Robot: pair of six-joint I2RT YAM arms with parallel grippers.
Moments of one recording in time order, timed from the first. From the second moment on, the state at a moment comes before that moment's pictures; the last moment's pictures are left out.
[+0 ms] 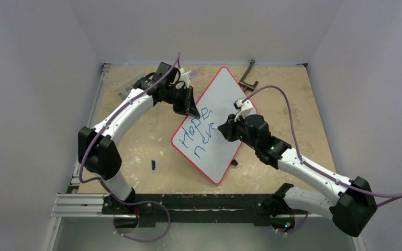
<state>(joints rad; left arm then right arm) -0.47 1.68 1.56 -0.81 0.62 -0.38 0.72 1.04 0.67 0.01 0.06 0.38</state>
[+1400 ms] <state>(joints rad) -0.47 1.68 1.56 -0.81 0.62 -0.38 0.69 1.06 0.83 -0.09 0.14 0.27</state>
